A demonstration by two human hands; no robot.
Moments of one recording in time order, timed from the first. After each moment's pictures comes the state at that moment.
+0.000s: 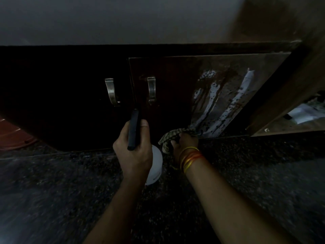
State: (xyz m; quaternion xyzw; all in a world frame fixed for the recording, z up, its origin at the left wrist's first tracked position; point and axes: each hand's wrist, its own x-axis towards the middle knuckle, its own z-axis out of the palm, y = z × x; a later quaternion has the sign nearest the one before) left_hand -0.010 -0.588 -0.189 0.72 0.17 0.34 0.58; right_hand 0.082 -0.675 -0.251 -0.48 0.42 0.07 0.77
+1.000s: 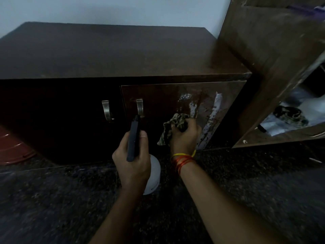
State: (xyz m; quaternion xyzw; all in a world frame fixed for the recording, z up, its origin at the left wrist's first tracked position) left_hand -0.022 -0.613 -0.156 0.74 0.14 0.35 0.56; right_hand 0.065 -0.694 -0.165 -0.81 0.15 -0.16 0.54
